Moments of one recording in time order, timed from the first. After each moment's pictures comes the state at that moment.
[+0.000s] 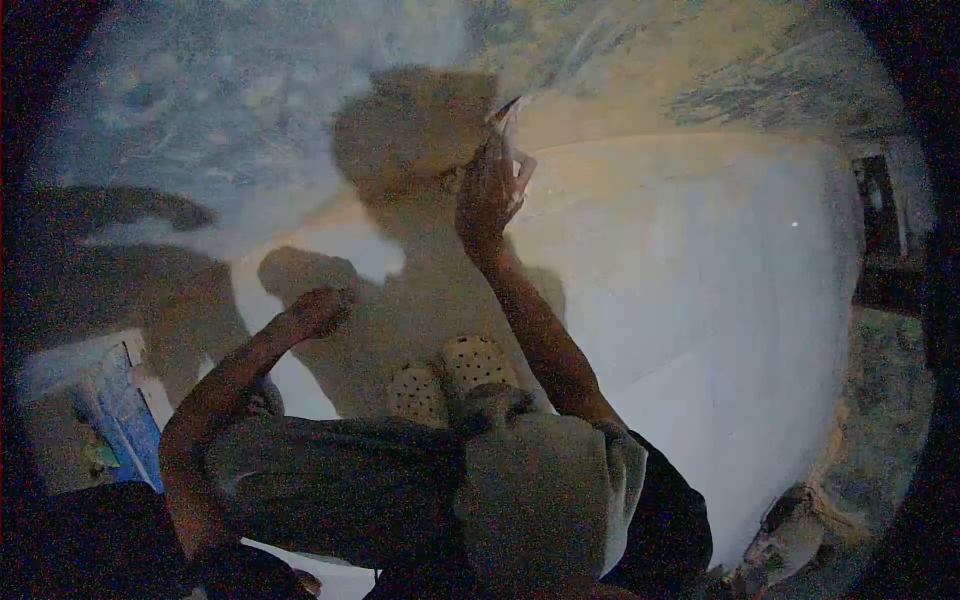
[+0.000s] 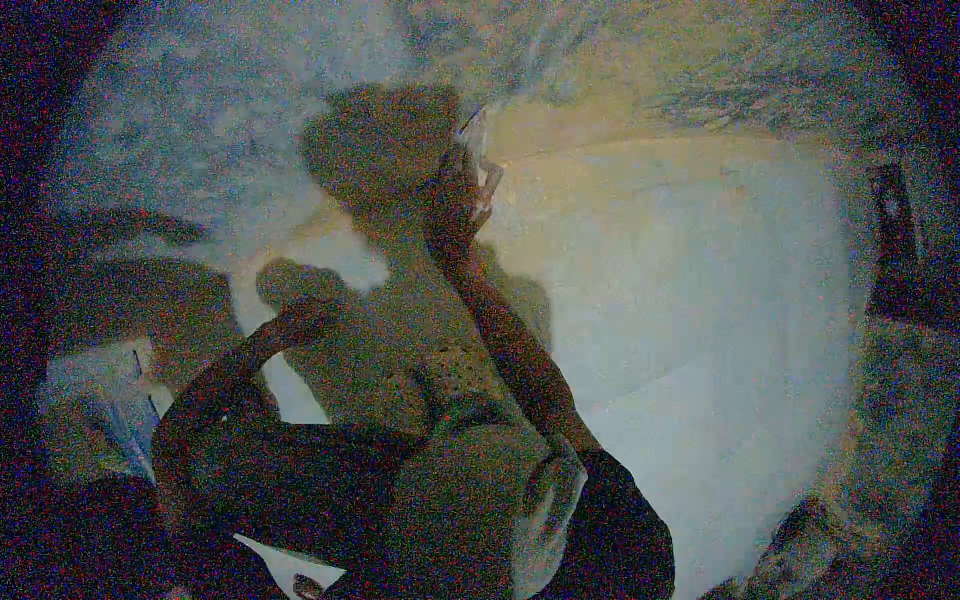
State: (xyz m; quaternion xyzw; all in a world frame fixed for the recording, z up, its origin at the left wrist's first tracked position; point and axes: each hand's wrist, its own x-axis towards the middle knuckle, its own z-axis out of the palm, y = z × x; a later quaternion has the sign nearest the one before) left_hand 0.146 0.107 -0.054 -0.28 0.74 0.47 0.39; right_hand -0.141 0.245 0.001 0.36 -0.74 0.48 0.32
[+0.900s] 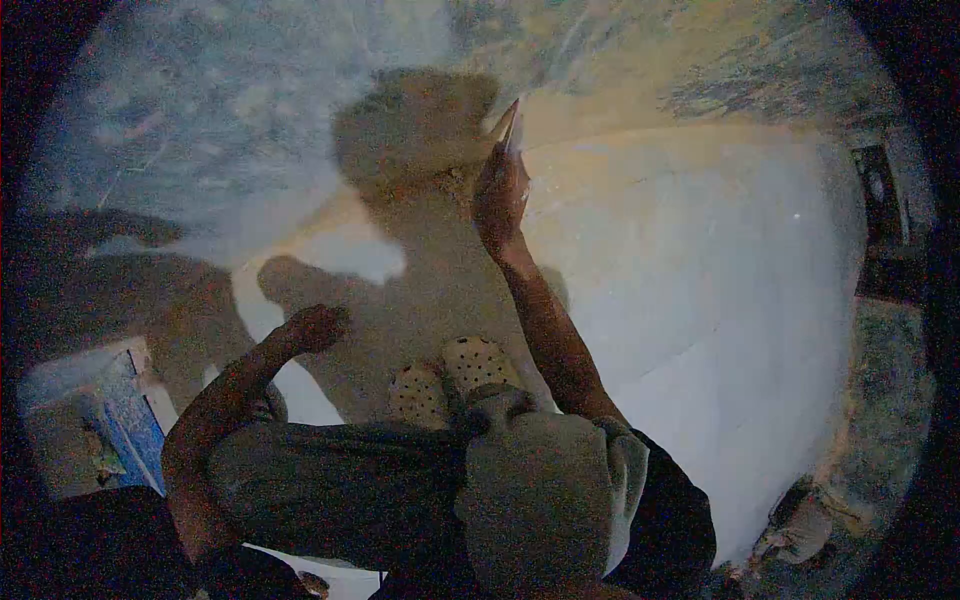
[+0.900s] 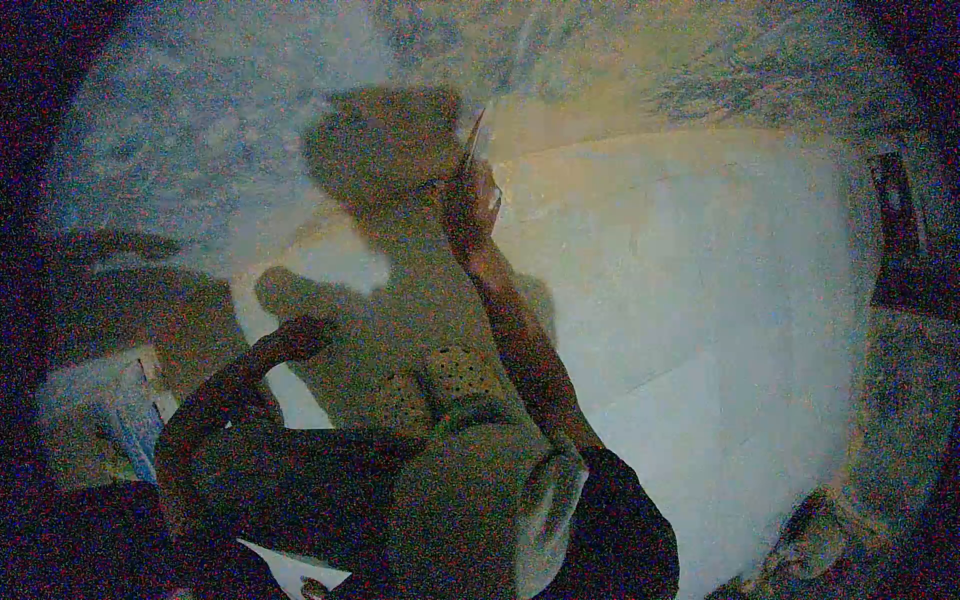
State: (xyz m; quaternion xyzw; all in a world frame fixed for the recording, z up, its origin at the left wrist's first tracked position) left_hand 0.203 0.093 -0.120 0.01 0.92 0.20 0.33; right_hand -0.160 0.254 -0.050 0.40 -0.76 0.49 0.18
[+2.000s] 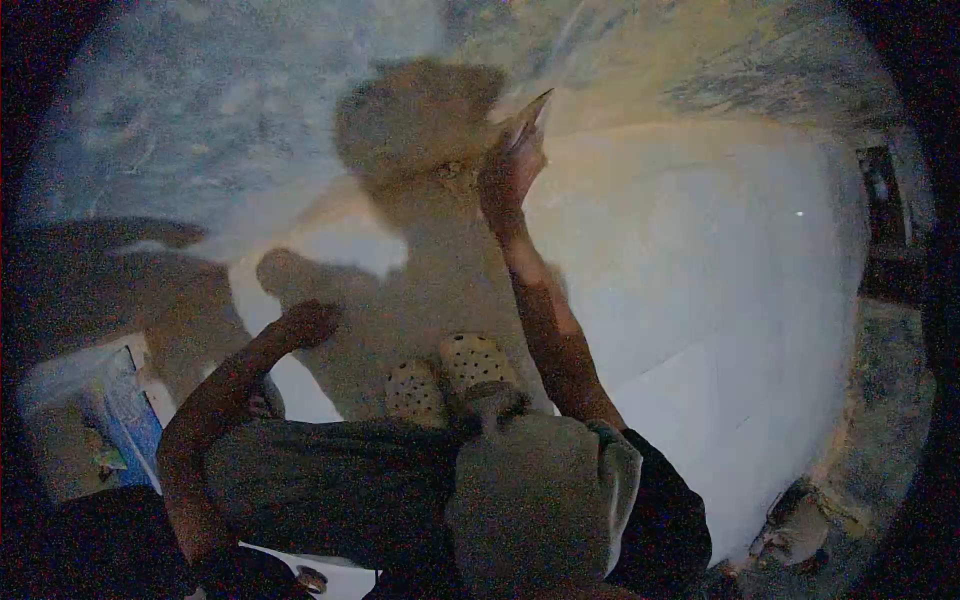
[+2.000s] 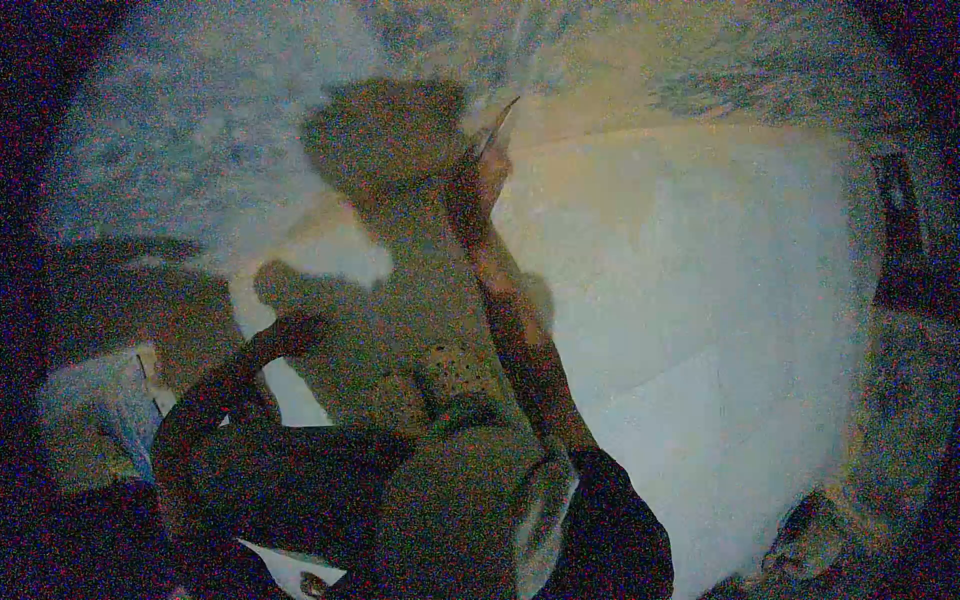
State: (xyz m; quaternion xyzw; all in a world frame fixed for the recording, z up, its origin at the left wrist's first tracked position) left_hand 0.192 0.093 -0.117 0.04 0.87 0.08 0.48; right_hand -0.190 0.241 -0.059 0.35 -0.77 0.50 0.17
